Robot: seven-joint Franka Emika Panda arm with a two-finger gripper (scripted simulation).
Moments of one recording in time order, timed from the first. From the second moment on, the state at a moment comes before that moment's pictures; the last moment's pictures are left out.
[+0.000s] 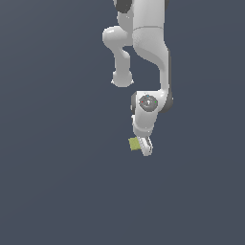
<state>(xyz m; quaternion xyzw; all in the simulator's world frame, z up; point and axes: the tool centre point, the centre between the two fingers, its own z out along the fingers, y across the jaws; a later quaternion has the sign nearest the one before) -0.031 0.094 0.017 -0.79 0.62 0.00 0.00</state>
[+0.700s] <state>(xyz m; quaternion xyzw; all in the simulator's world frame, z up) -0.031 0.094 0.011 -0.79 0.62 0.00 0.00</state>
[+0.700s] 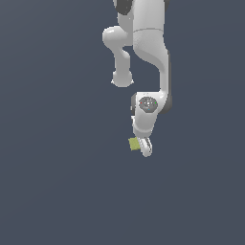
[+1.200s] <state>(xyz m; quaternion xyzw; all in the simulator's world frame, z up) -0.026 0.061 0.029 -0.79 0.62 0.00 0.00</state>
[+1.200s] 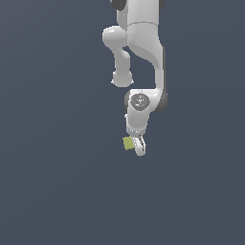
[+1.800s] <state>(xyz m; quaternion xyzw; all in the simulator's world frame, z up) -0.003 -0.065 0.102 -0.78 0.62 0.00 0.00</state>
